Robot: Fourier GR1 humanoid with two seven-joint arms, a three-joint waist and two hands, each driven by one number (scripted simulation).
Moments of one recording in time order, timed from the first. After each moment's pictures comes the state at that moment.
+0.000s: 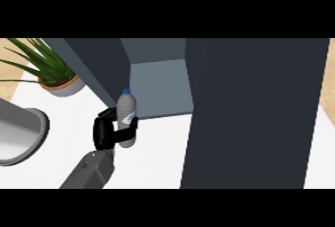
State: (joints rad) left arm -0.39 0.09 -0.23 -0.69 0.60 0.40 -0.76; right arm 0.19 -0.33 -0.33 -2.30 -0.54 0.21 0.21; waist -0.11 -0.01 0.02
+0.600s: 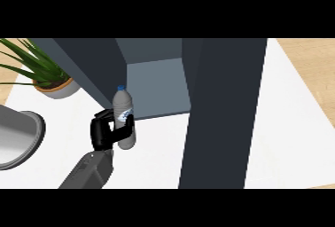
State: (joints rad) left arm -0.37 0.10 -0.24 -0.71 0.59 0.53 -0.79; right arm 0.17 -0.36 -0.37 -2.25 -0.62 0.25 0.21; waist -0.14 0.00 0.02
